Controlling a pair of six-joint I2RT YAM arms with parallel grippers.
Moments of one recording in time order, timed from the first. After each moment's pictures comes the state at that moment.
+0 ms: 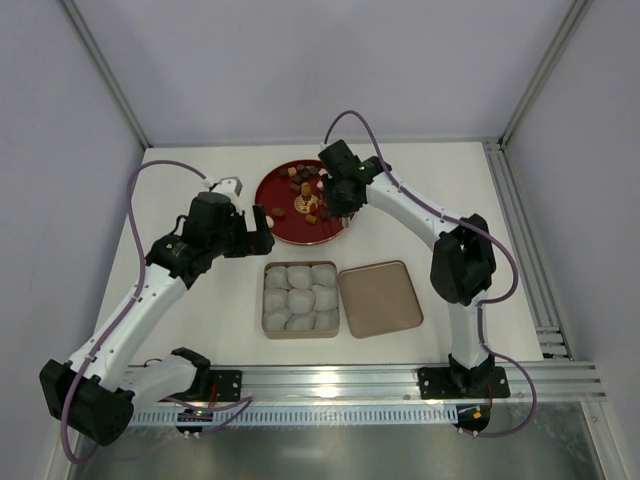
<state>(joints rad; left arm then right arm) -0.43 1.07 1.03 -0.65 -0.03 -0.42 0.64 2.04 1.85 -0.83 0.14 0.34</state>
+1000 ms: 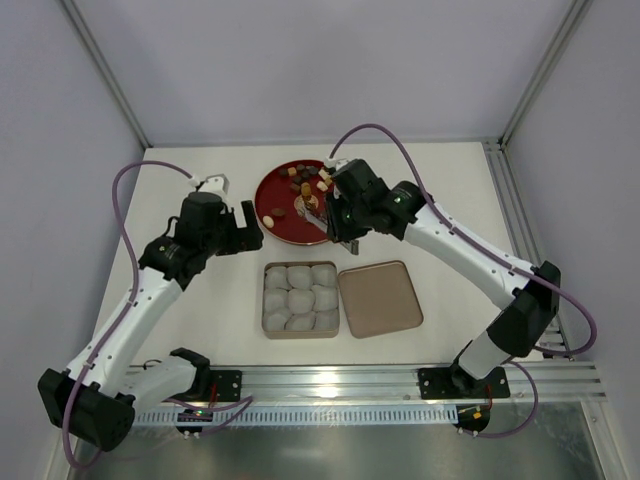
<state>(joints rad) -0.40 1.04 1.02 -0.66 -0.09 -0.42 0.77 1.62 1.60 -0.86 0.06 0.39</state>
